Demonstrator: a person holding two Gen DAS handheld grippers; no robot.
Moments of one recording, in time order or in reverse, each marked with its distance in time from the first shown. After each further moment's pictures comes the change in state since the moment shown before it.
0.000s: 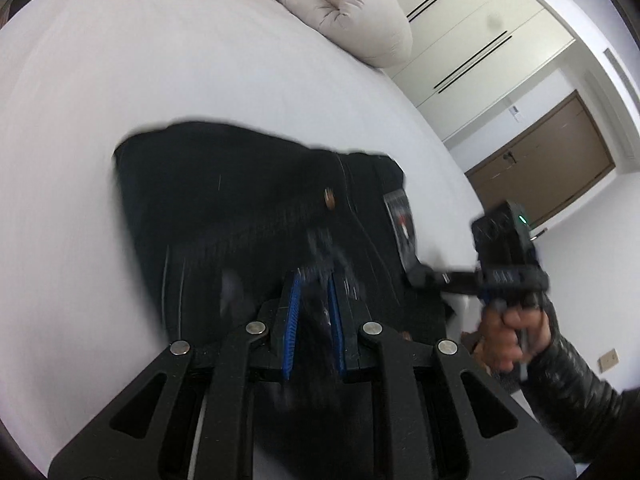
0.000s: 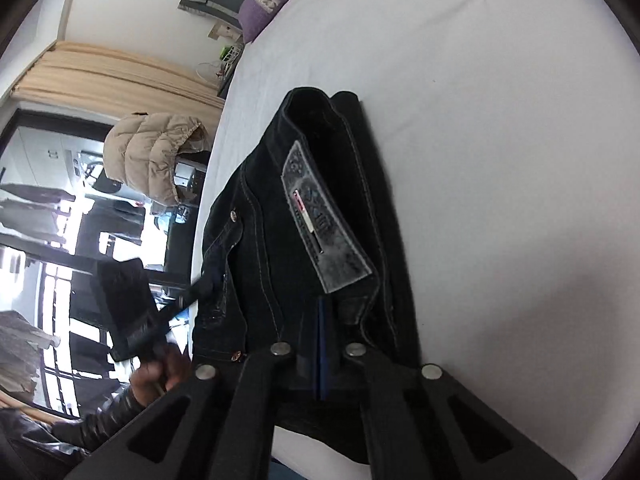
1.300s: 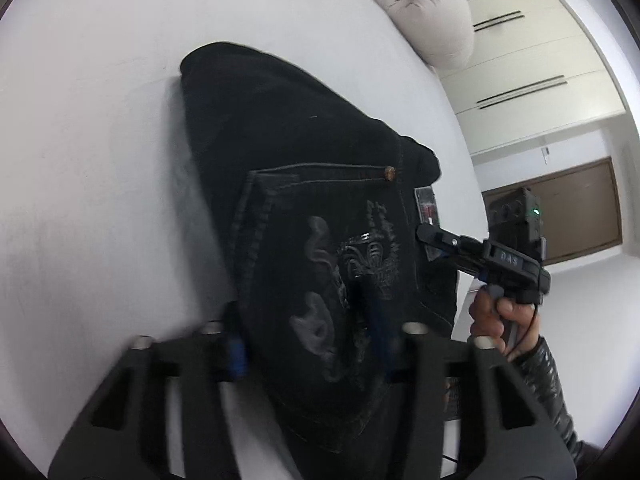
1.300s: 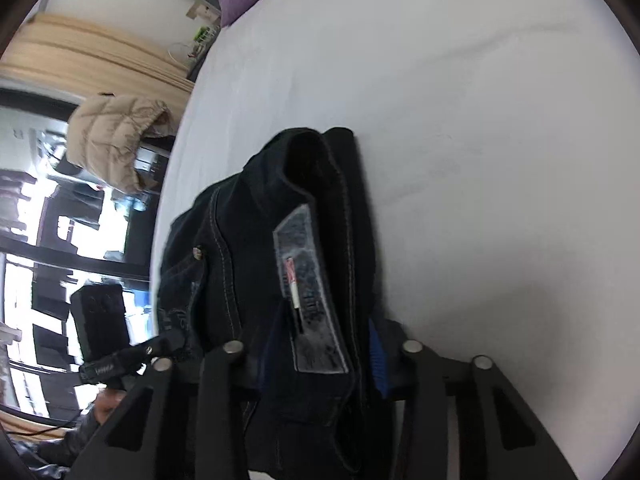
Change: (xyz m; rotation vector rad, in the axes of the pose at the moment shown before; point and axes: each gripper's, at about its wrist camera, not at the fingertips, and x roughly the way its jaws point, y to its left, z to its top) left arm 0.023 0.025 0.006 -0.296 0.125 0.010; right arm 0.013 0.017 0.041 -0.075 0.057 -0.210
